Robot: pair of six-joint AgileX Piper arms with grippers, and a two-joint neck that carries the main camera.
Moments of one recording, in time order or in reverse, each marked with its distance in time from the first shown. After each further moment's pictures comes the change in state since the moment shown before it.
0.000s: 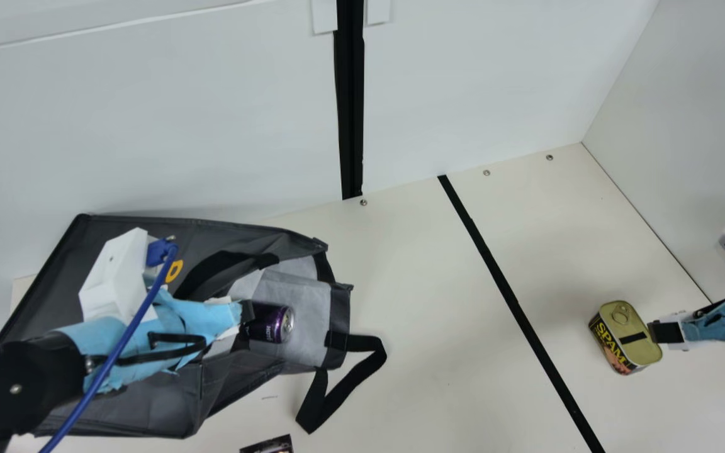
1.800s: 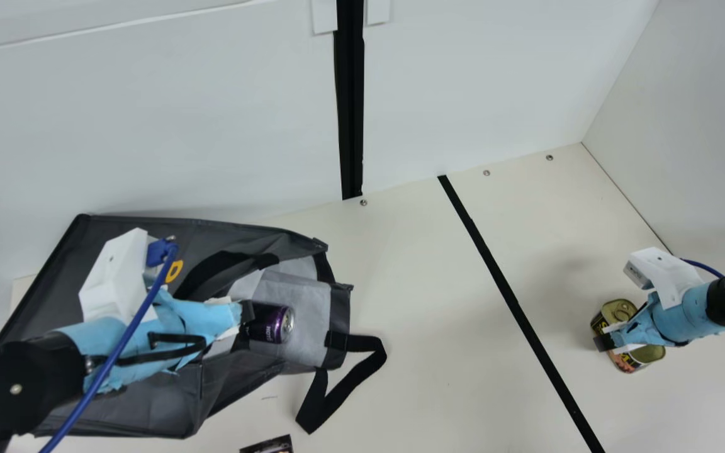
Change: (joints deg) left arm 0.0 0.0 0.0 0.0 0.0 0.0; right arm 9.4 19.2 6.4 -1.1 -17.2 -2.3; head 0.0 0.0
